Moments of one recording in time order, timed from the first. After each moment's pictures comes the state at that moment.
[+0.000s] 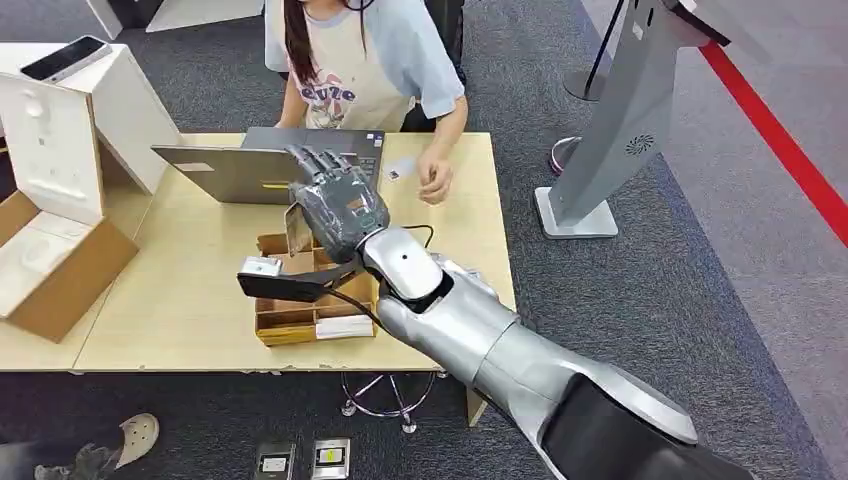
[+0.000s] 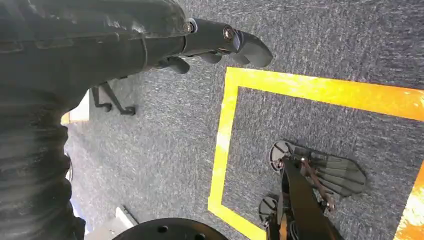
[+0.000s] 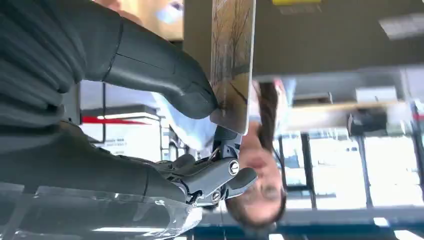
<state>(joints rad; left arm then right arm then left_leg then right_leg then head) -0.09 0.07 -0.91 -0.20 1.09 0.27 -0.02 -0.97 0.28 1.03 -0.79 0.96 -0.33 0.17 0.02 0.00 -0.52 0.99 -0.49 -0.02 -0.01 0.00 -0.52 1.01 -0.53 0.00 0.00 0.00</state>
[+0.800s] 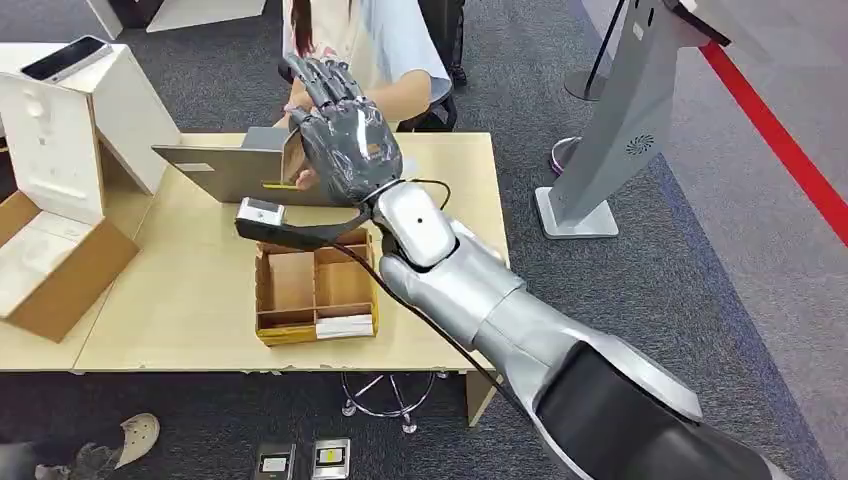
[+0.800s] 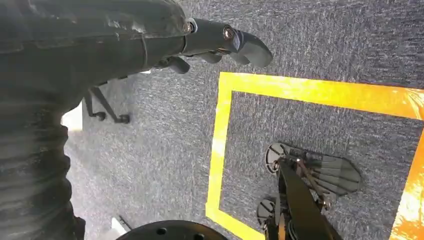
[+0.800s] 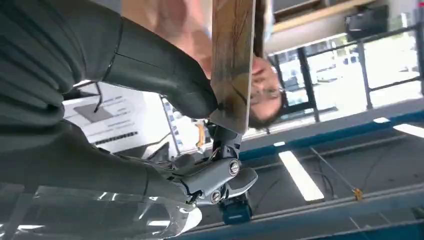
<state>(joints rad) -0.09 0.07 -0.92 -0.20 1.06 0.26 -0.05 -1.10 0.31 0.96 -0.63 1.00 -0.60 0.14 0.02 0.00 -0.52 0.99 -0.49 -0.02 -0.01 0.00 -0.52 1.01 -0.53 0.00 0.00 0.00</state>
